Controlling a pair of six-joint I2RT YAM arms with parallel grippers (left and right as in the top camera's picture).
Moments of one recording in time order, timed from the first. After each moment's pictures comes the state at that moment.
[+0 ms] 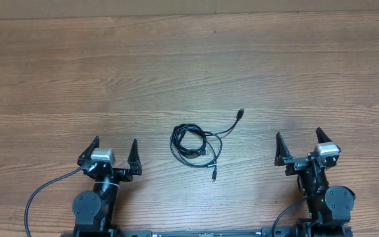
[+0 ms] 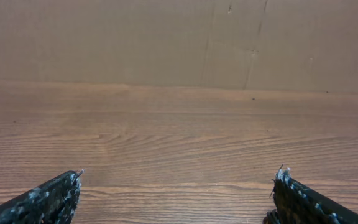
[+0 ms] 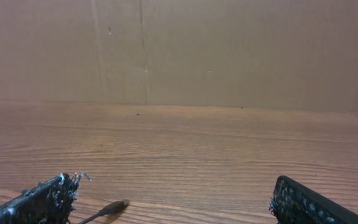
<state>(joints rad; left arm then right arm) -0.05 0.01 0.01 -0.07 0.06 -0.09 -0.03 0.01 0.02 -0.02 -0.16 0.01</state>
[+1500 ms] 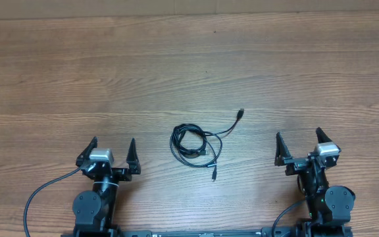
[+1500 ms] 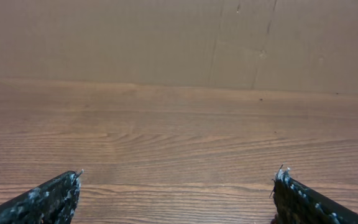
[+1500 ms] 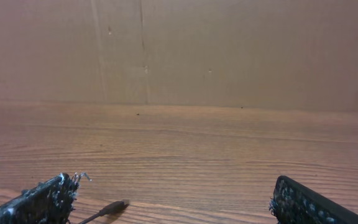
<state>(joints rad) -0.05 0.01 0.01 -0.08 0.02 -0.09 -0.03 0.01 0.02 -0.02 -0.16 0.01</state>
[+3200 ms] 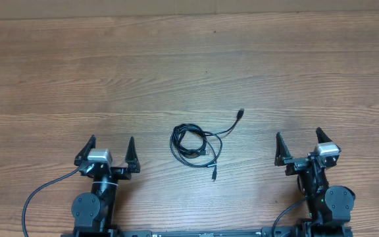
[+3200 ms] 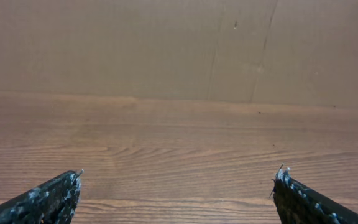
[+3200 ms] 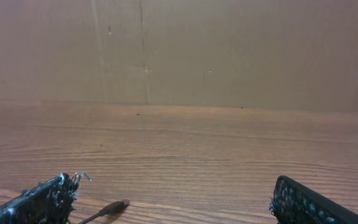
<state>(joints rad) -0.05 0.01 0.01 -0.02 0.02 -0.10 -0.03 0.01 0.02 -0.02 -0.16 0.01</state>
